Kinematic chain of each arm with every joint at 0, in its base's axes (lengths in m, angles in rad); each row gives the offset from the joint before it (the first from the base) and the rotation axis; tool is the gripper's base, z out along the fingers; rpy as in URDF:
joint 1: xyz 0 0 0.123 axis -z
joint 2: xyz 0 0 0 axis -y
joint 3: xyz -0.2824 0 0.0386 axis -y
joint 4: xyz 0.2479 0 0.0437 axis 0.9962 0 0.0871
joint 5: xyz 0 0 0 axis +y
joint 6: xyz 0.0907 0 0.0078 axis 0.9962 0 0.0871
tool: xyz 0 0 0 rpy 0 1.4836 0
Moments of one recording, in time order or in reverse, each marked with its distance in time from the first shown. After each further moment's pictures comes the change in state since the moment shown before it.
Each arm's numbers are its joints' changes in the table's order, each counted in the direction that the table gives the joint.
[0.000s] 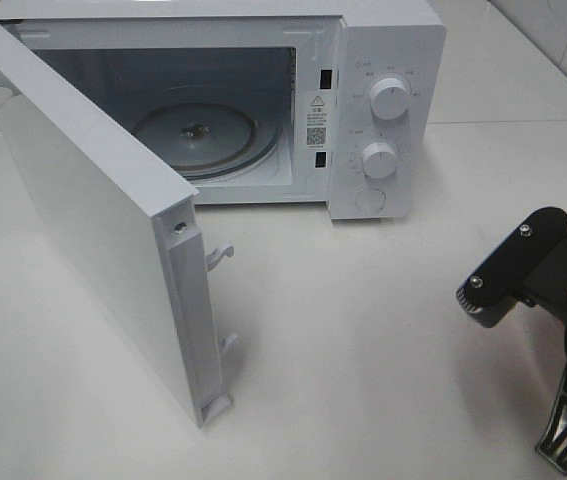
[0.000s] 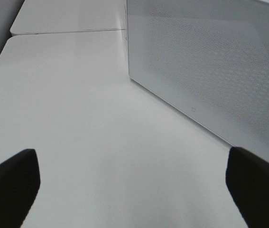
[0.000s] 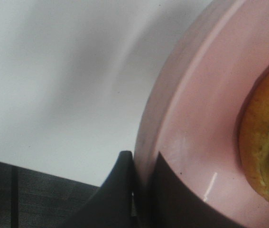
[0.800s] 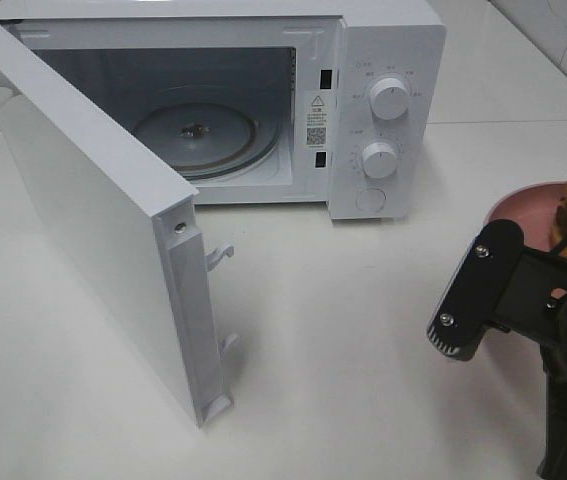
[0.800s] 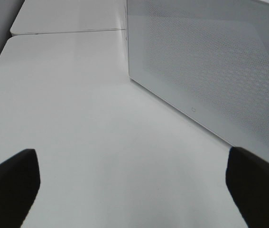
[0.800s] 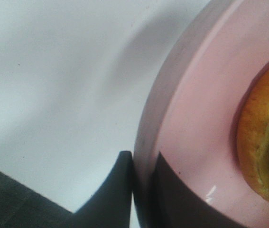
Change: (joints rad) left arm 0.000 0.000 0.000 0.000 0.000 0.000; right arm -0.125 0.023 -0.009 -0.096 -0.031 -0.118
